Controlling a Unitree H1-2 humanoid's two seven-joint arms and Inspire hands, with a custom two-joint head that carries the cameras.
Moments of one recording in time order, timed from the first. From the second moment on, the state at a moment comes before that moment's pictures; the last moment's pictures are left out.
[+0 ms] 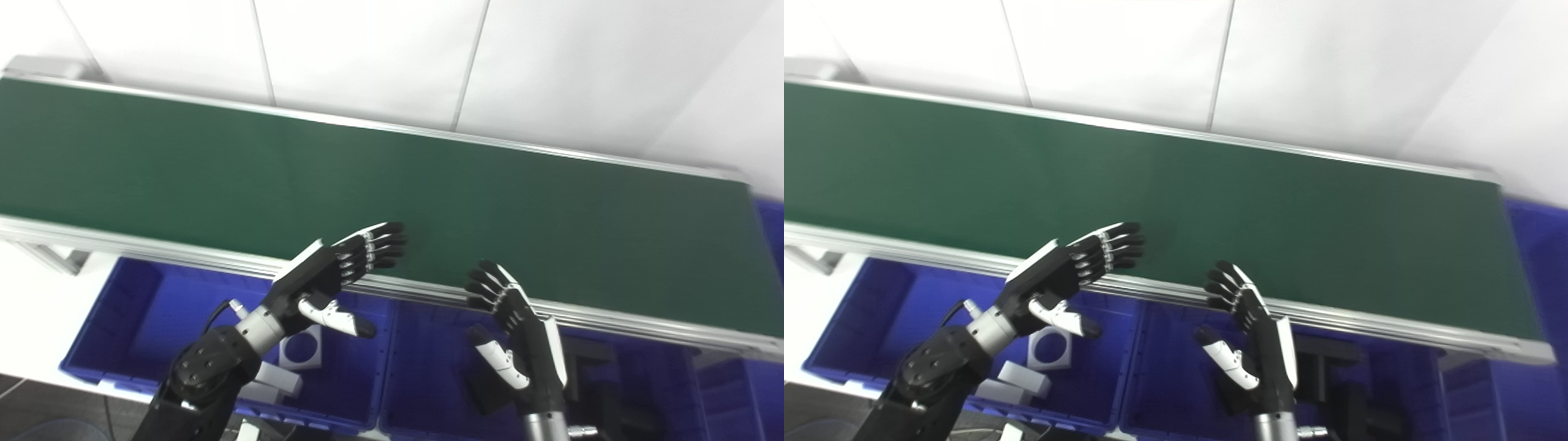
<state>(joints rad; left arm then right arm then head) 0.17 0.17 -0.17 -0.05 -0.24 -0.11 -0.49 0.32 0.00 0.21 0.01 -0.13 -0.40 0.06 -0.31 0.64</state>
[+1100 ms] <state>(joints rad) 0.12 0.19 -0.11 0.32 -0.28 -0.43 -0.59 0.31 -0.03 0.24 0.09 -0.18 -0.41 -0.05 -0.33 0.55</state>
